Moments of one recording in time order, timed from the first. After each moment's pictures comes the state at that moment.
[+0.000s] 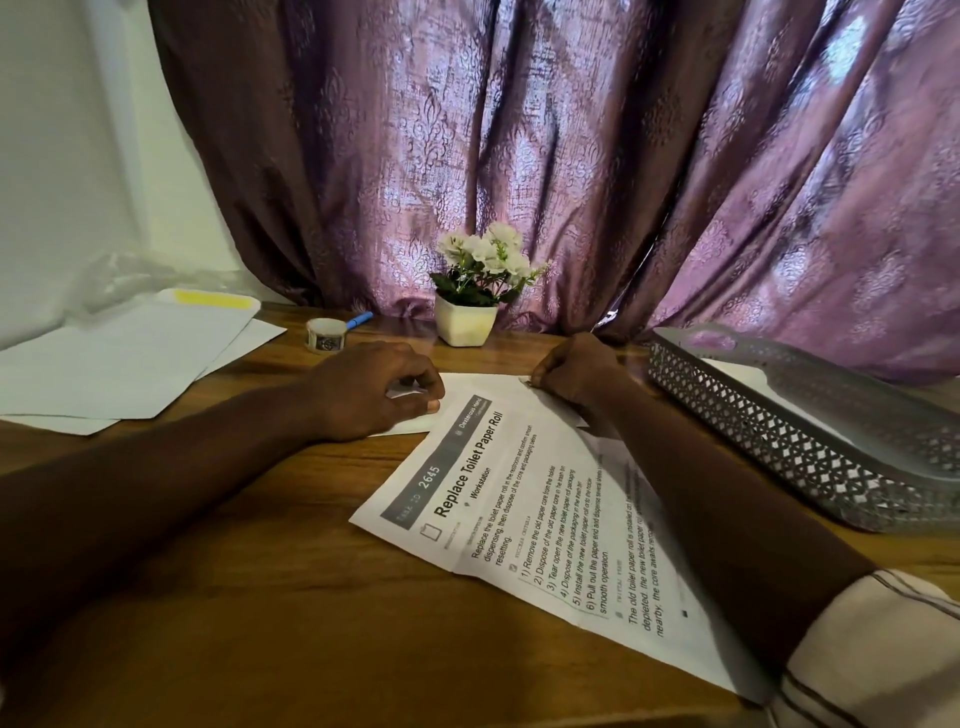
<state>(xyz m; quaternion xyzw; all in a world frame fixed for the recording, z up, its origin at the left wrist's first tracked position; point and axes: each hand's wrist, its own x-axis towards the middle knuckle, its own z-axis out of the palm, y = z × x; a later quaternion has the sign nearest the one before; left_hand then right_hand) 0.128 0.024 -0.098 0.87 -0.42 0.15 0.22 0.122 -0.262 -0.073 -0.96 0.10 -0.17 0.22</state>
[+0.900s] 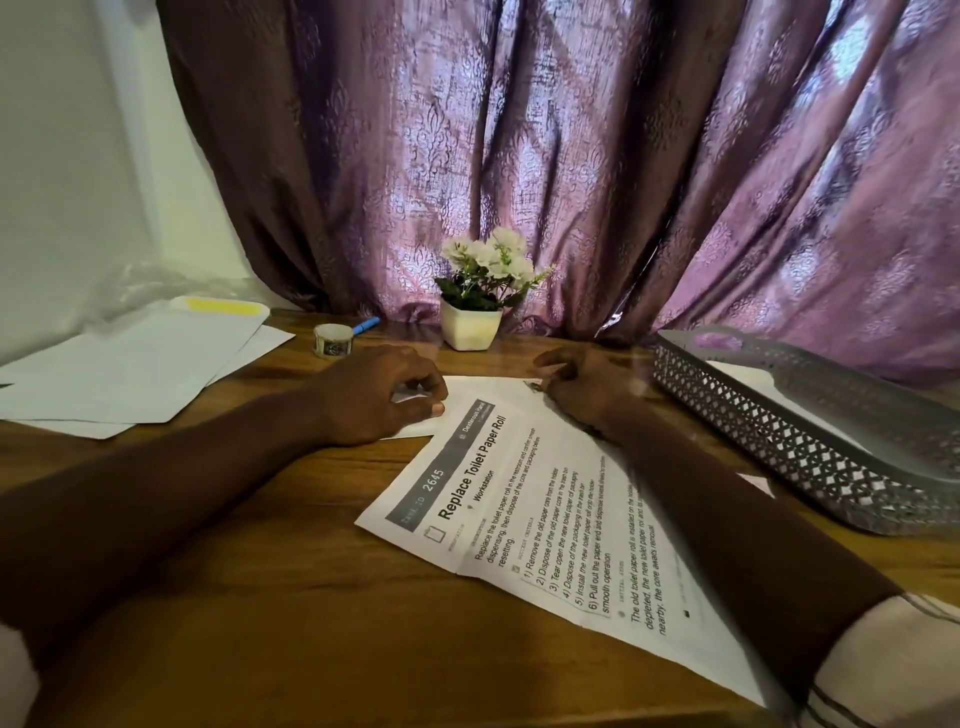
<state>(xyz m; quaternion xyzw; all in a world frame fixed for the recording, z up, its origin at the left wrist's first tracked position) 0.131 0.027 -0.099 0.87 -0.42 0.16 0.21 0.112 -0.267 -0.091 -0.92 0.04 -0.21 0.33</state>
